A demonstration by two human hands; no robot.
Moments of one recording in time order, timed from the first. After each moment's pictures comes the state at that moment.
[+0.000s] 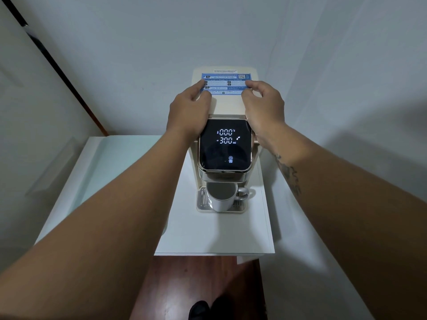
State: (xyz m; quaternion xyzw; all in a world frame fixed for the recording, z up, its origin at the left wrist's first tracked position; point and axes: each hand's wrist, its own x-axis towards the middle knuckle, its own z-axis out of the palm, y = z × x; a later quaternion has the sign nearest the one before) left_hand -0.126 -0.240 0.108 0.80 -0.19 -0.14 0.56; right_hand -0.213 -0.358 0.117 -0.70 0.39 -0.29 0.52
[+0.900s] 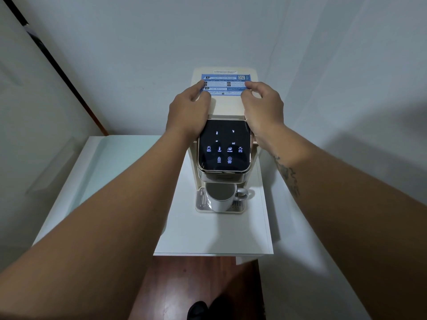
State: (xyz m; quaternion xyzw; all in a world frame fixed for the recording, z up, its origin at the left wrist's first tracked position) left_hand -0.125 -0.241 0.107 0.80 -0.19 -0.13 0.55; right_hand -0.214 -0.358 0.118 -0.71 0.39 -0.28 0.52
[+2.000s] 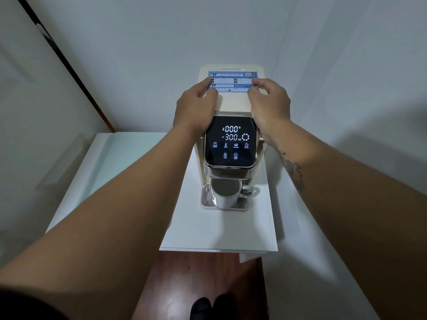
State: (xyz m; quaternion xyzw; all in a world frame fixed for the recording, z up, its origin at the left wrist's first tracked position) left_hand -0.127 -0.239 0.110 0.80 -0.19 -0.14 0.55; right_hand -0.213 -0.358 0.117 -0.70 0.39 -0.28 0.52
